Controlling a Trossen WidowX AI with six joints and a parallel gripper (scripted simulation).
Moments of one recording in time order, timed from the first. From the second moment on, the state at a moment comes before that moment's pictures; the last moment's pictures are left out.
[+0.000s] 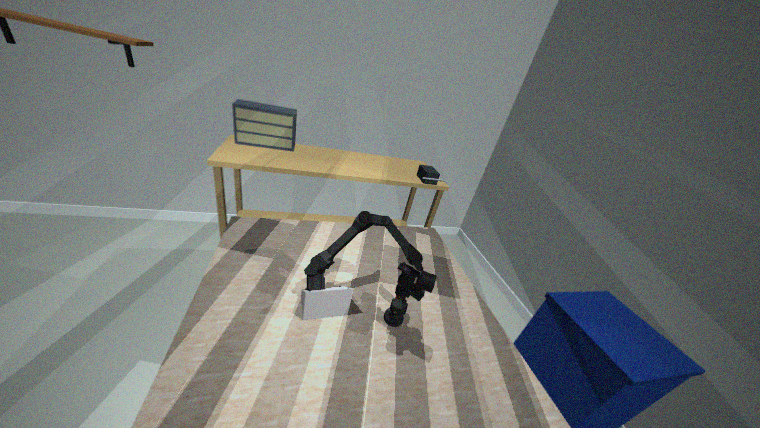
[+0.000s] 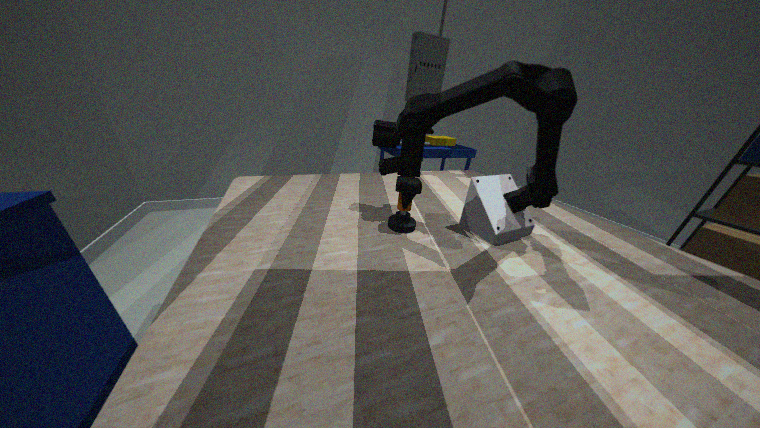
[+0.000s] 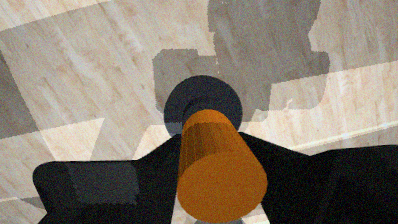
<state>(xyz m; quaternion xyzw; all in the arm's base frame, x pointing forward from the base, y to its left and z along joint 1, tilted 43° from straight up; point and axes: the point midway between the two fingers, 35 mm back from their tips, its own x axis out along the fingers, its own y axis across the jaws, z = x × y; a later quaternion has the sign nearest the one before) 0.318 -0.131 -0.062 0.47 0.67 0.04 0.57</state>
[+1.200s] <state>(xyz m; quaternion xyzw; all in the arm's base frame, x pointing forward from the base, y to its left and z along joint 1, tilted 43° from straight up) 0.318 -0.132 -0.063 0.41 0.67 0.11 0.61</state>
